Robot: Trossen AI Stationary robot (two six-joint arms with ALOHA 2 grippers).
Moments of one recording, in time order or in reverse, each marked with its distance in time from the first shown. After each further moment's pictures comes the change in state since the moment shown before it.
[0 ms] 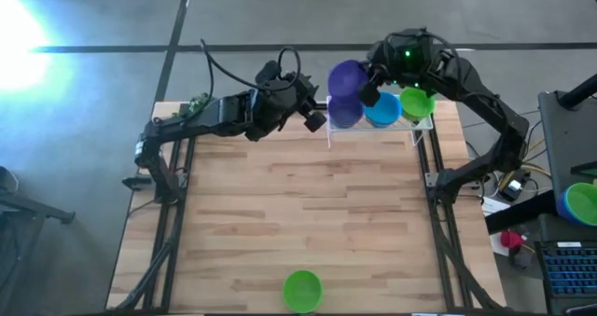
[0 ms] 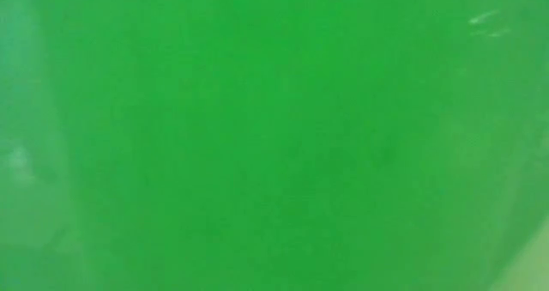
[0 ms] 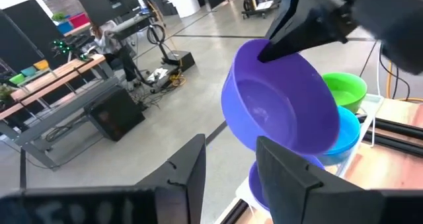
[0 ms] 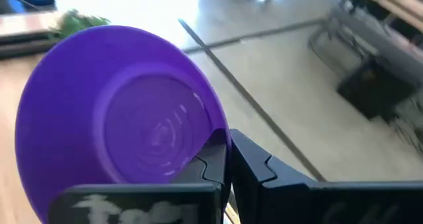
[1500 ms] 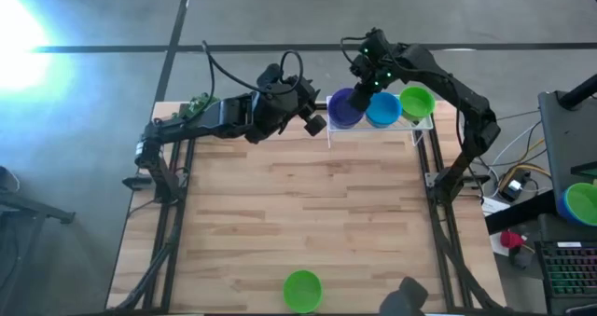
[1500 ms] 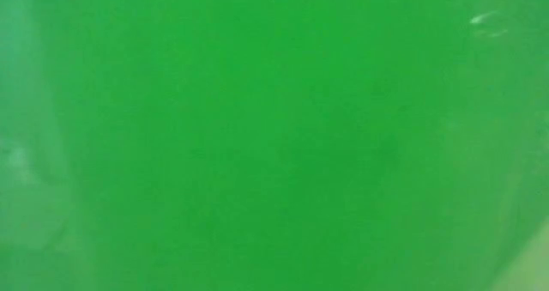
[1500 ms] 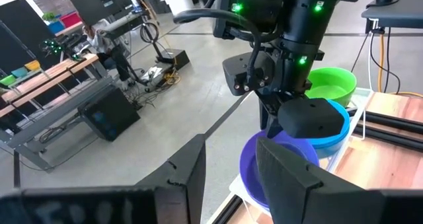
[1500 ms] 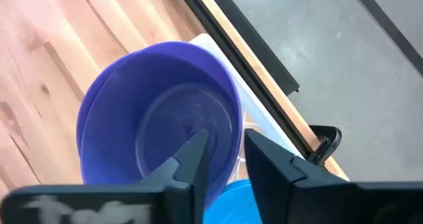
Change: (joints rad) left arm -0.012 0.000 0.000 -0.019 0.012 -0.006; right arm -0.217 0.265 -0.004 -0.292 -0.262 0.069
